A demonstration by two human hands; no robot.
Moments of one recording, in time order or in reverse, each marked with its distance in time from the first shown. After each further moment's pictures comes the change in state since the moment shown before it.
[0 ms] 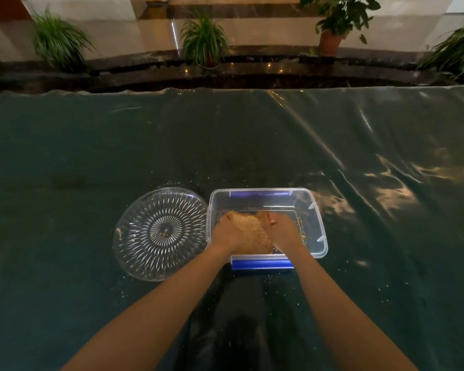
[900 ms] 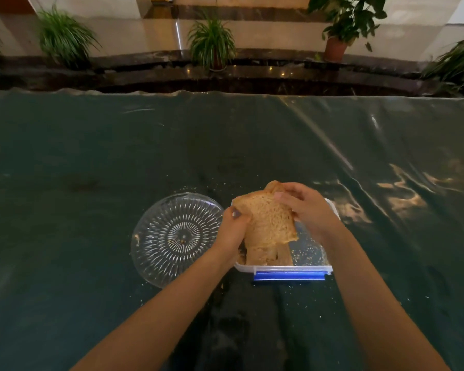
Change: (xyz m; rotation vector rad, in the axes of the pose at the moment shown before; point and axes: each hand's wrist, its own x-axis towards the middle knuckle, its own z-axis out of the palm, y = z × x) left_hand -0.014 -0.006 -0.056 -0.828 -0.174 0.015; right_hand -0.014 -0.081 -0.039 0.401 -0.045 -0.104
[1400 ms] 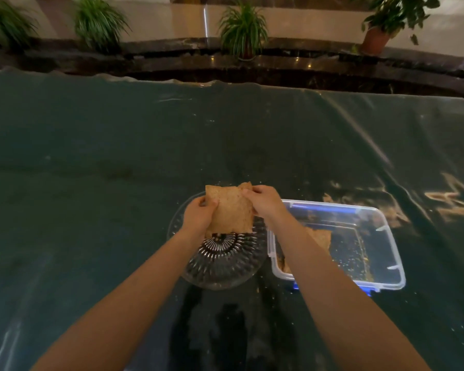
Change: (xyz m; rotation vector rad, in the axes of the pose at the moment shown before) left_hand 0.039 0.023 -0.140 0.171 0.353 0.016; right_hand 0.070 -0.006 0.160 -0.088 -0.047 0.199
